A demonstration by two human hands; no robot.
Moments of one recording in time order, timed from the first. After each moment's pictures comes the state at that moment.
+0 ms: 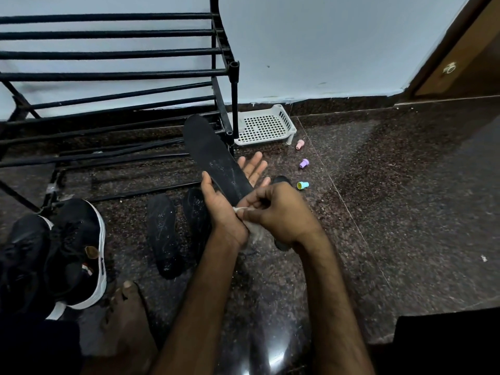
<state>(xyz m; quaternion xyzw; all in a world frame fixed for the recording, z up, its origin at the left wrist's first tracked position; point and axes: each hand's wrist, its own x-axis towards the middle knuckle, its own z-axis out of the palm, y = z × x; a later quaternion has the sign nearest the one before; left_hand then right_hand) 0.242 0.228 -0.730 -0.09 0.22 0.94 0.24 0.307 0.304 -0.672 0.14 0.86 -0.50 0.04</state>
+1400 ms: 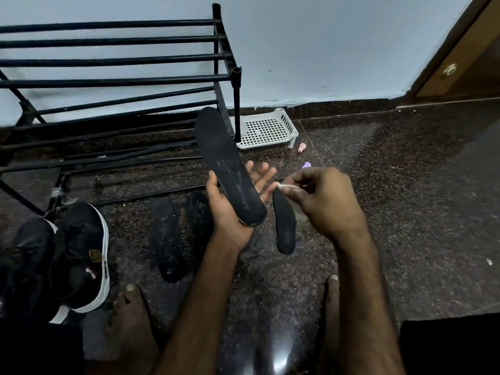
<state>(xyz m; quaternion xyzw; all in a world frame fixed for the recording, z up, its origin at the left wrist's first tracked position) 0.241 0.223 -0.732 -0.05 0.22 0.93 0.28 0.323 0.343 -0.637 0.18 0.90 -0.40 -0.09</state>
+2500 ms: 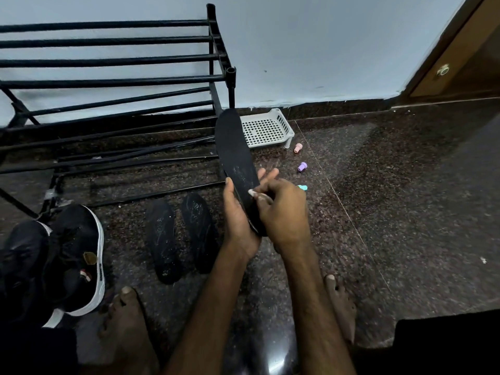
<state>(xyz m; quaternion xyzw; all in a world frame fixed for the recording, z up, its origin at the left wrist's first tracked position) 0.261 0.244 -0.735 -0.08 0.29 0.91 0.29 0.298 0.304 -0.695 0.20 0.89 -0.37 -0.15</state>
